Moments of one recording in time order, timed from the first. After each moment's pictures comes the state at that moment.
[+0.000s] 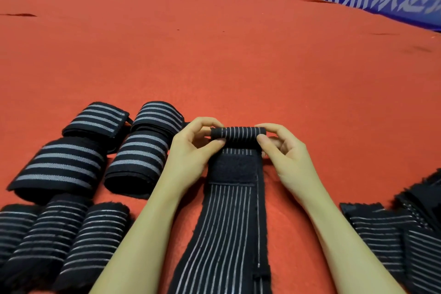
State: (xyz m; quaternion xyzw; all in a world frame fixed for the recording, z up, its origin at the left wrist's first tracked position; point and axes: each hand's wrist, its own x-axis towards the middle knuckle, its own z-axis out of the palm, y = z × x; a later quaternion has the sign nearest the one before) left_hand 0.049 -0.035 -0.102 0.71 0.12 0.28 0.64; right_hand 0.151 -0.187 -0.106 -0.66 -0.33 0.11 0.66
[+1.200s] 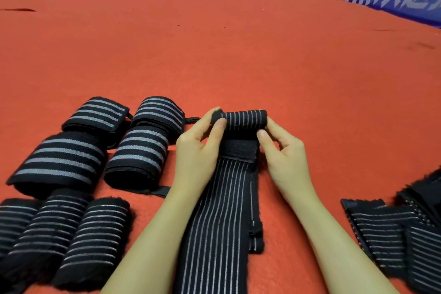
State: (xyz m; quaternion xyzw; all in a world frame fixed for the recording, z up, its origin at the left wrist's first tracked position) left_hand 0.060 -0.055 -0.108 0.71 0.17 0.41 0.54; right_hand 0.147 -0.175 -0.120 -0.69 -0.32 0.00 0.64
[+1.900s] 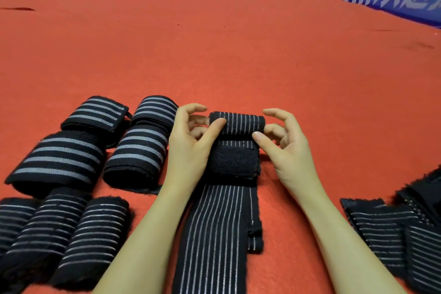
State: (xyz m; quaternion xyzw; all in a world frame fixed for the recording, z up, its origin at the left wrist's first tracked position) left_hand 0.054 -0.044 -0.106 0.67 0.17 0.39 0.60; right_hand 0.152 -0.183 -0.116 -0.66 -0.35 0.06 0.66
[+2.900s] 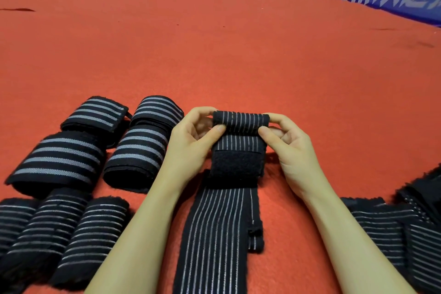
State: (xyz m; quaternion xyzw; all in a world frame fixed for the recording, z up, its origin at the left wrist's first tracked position) left_hand 0.053 -0.036 -0.100 0.67 0.08 0.31 0.67; right_hand 0.151 -0.184 -0.103 -0.59 -0.33 0.16 0.72
